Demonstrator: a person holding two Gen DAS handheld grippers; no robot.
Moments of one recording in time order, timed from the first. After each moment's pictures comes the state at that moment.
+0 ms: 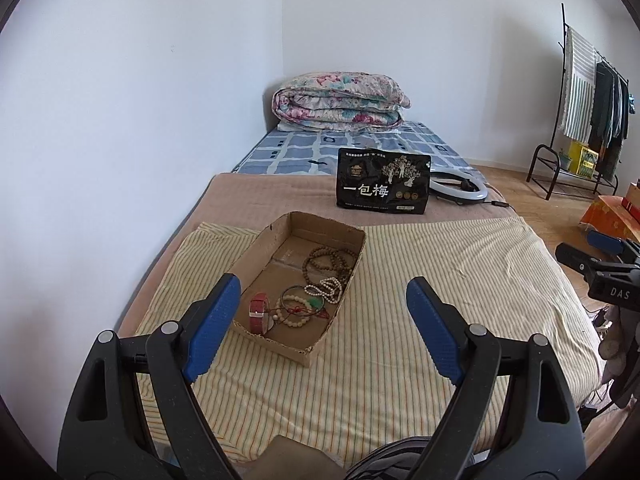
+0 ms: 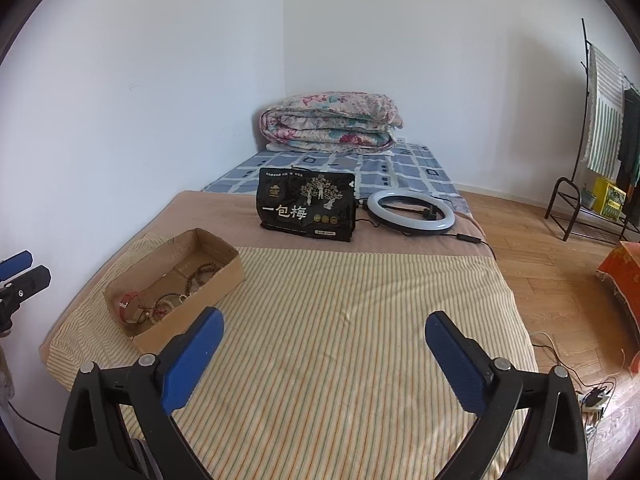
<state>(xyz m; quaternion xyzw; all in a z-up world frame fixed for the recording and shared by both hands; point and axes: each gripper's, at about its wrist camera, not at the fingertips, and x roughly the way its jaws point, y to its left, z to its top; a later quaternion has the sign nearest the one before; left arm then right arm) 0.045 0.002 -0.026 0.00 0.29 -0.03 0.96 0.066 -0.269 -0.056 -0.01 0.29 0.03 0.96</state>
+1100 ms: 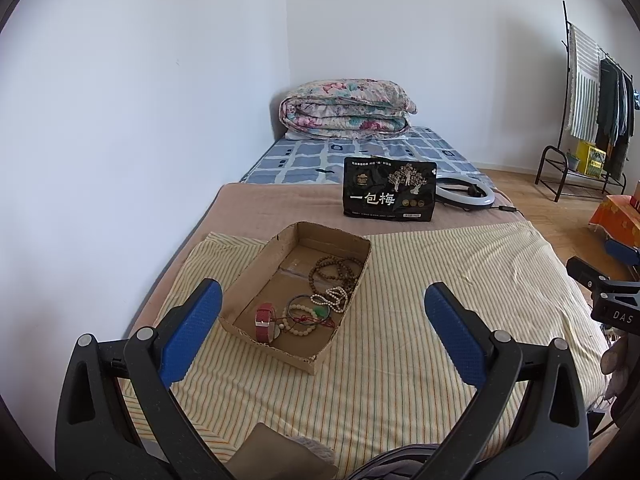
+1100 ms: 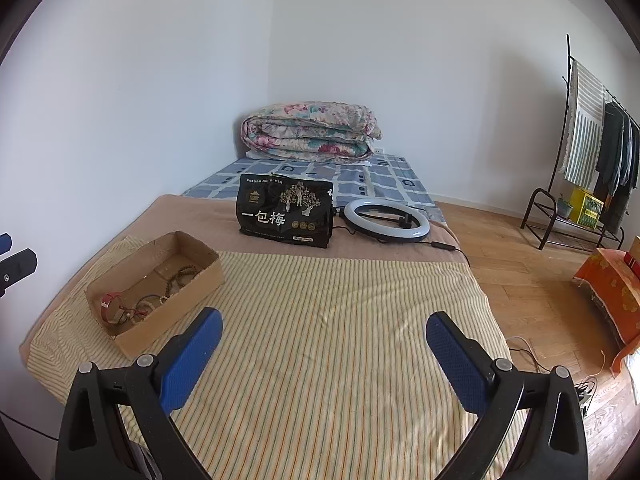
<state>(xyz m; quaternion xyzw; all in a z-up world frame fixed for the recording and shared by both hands) 0.042 -0.004 -0.019 0.01 0.28 -0.01 0.96 0.050 -0.262 -0.054 -0.03 0.28 -0.01 0.96</state>
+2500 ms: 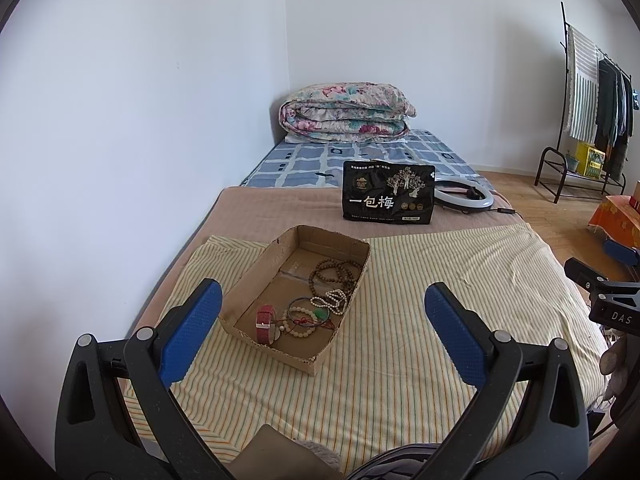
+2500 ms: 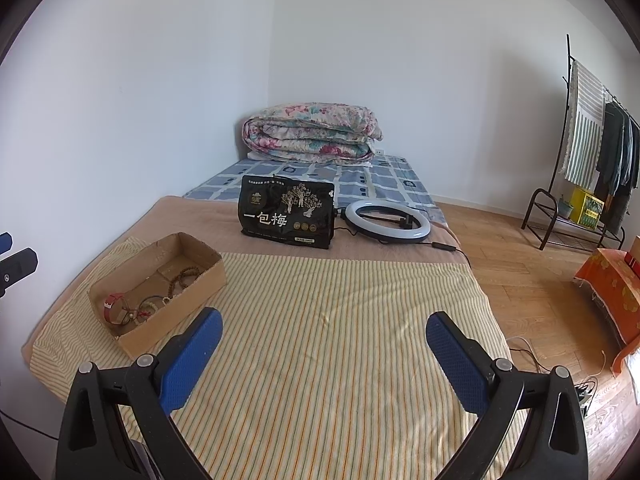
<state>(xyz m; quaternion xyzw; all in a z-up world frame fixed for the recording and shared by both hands) 0.040 -0.005 -0.017 0.01 0.28 -0.01 0.96 0.049 -0.261 -0.051 -0.03 0.28 -0.01 0.96</state>
